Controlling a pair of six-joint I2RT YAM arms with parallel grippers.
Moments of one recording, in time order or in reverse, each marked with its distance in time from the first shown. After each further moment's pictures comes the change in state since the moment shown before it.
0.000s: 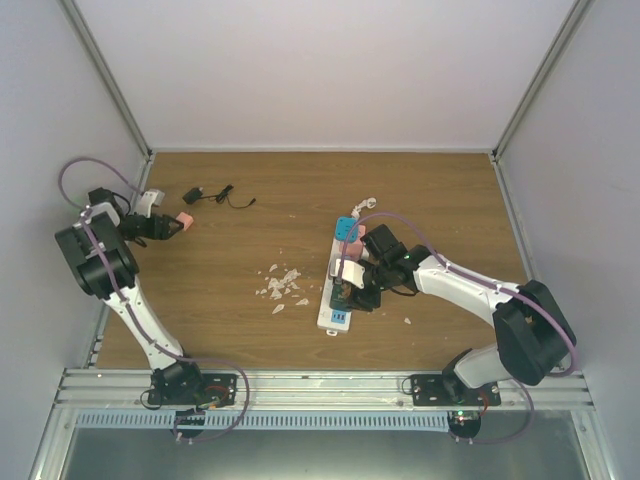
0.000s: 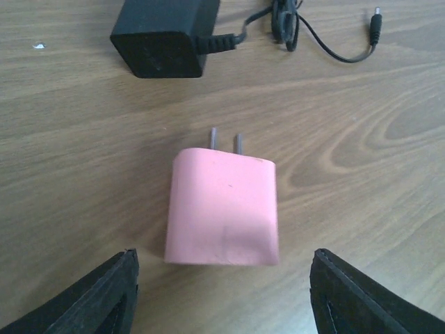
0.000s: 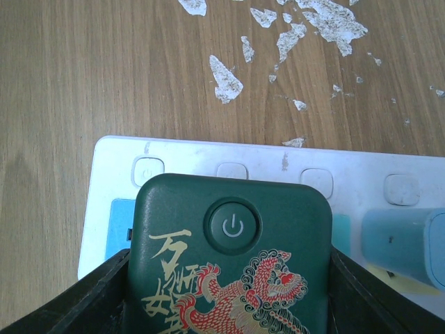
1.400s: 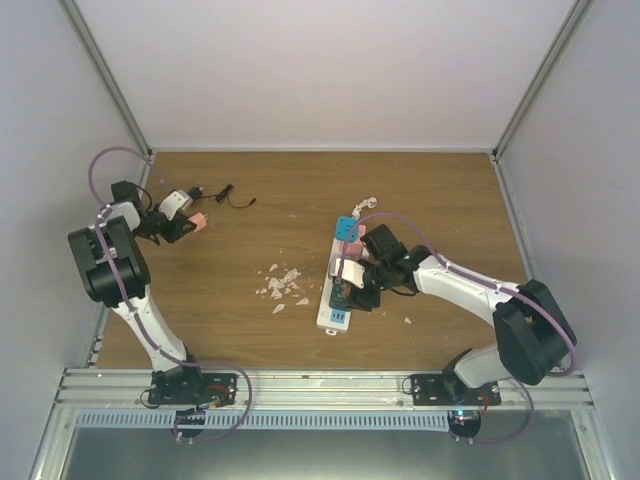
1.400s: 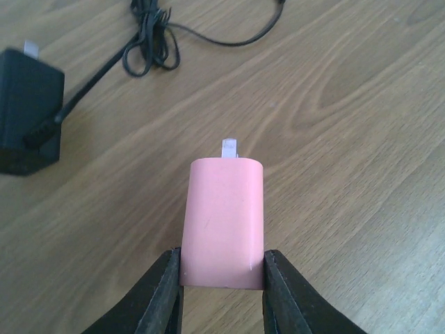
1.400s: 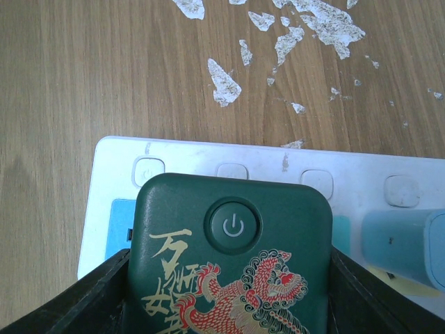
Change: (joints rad) left arm -0.146 -0.224 -0.225 0.141 -0.126 0.274; right arm 0.000 0.000 -0.006 0.014 0.000 0.008
